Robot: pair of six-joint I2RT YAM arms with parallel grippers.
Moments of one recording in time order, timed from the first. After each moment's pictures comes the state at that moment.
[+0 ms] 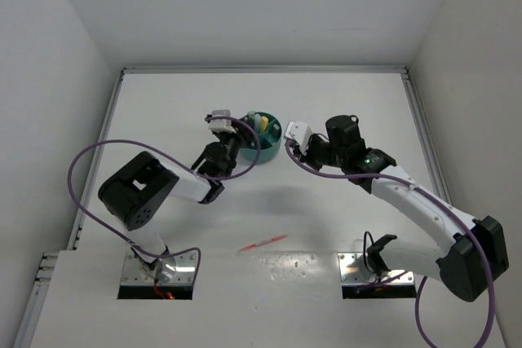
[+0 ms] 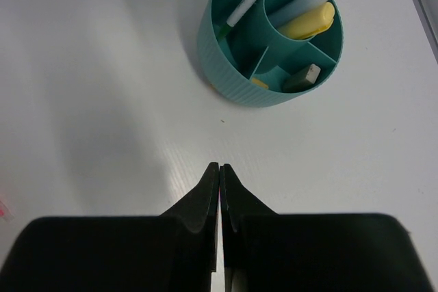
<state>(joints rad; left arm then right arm) -0.67 1.71 0.59 1.28 -0.45 -0.35 0.56 1.16 0.81 -0.24 -0.35 -0.58</state>
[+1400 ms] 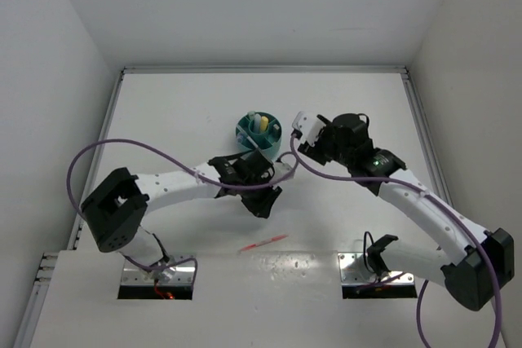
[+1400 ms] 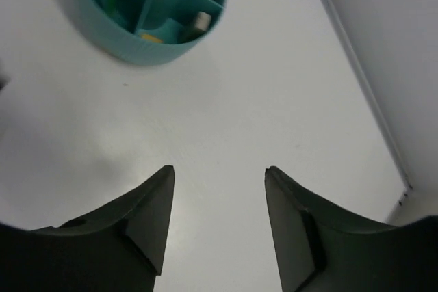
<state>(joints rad) -0.89 1.52 0.95 -0.45 0.27 -0.14 0.56 1.08 0.85 -0.32 -0.08 -0.63</state>
